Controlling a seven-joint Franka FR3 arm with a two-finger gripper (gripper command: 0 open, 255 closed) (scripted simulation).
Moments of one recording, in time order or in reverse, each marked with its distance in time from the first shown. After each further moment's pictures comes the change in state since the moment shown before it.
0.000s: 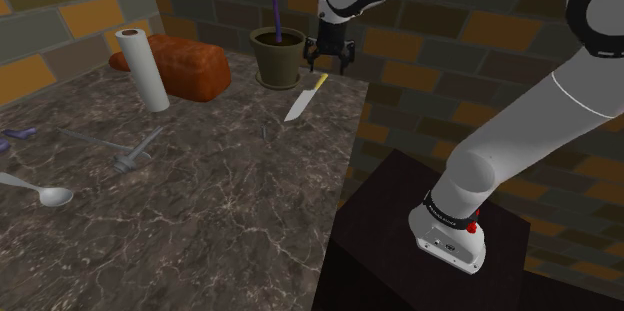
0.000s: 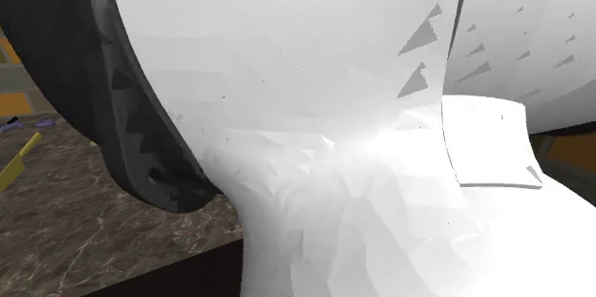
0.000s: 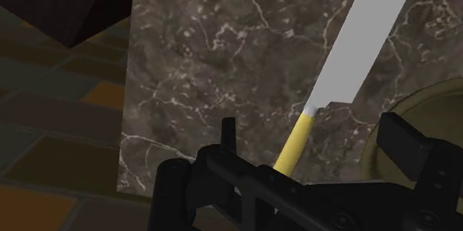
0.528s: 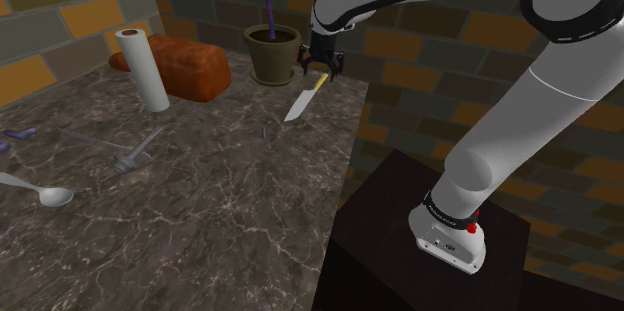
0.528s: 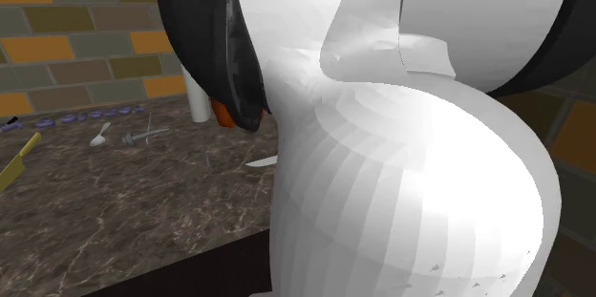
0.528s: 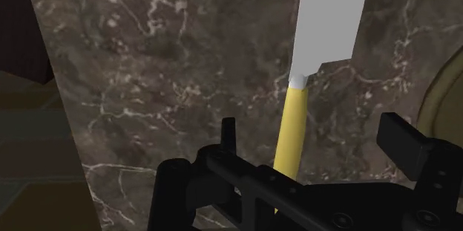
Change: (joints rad) arm -0.047 0.168 0.002 0.046 -0.017 0.134 0.221
